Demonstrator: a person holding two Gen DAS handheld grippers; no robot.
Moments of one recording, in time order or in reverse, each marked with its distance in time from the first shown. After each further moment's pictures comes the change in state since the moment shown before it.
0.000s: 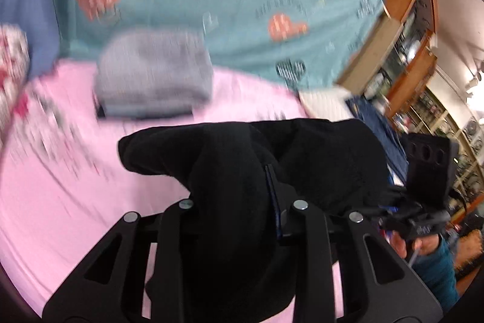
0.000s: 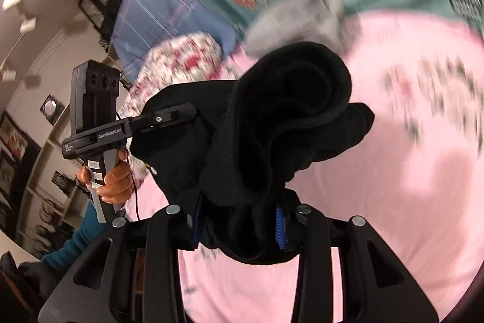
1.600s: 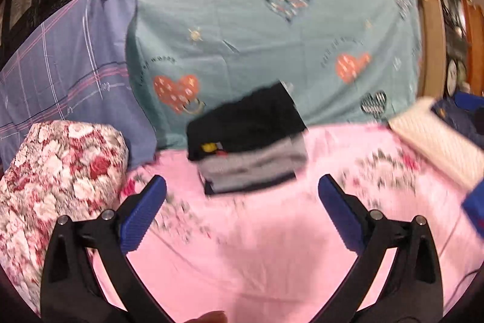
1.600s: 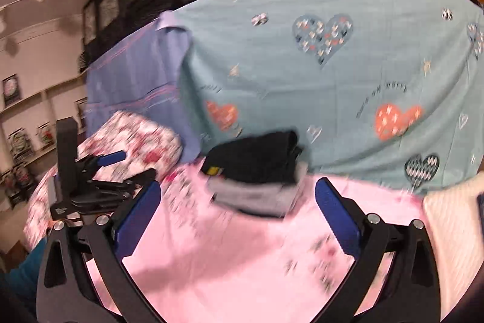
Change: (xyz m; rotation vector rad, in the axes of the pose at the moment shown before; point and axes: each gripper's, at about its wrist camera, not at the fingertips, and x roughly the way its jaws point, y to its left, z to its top) left arm 0.002 -0.013 -0.061 0.296 -0.290 0.523; right arm -0.050 0.042 0.066 -0.299 -0.393 -0.342
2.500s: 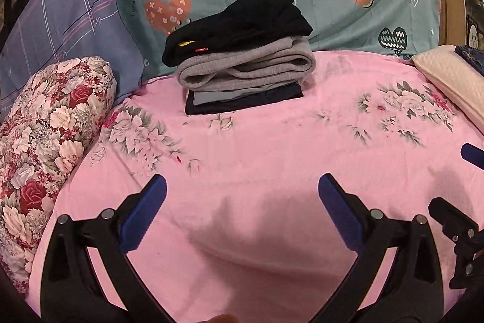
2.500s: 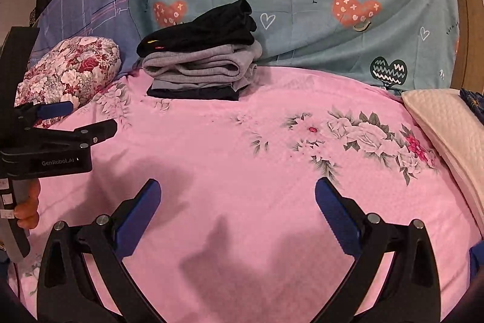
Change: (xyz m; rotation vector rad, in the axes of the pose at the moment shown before) left arm 0.082 -0.040 -0.111 -0.021 0.183 0.090; right arm 0.079 0.002 -0.209 0.007 0.144 -0.269
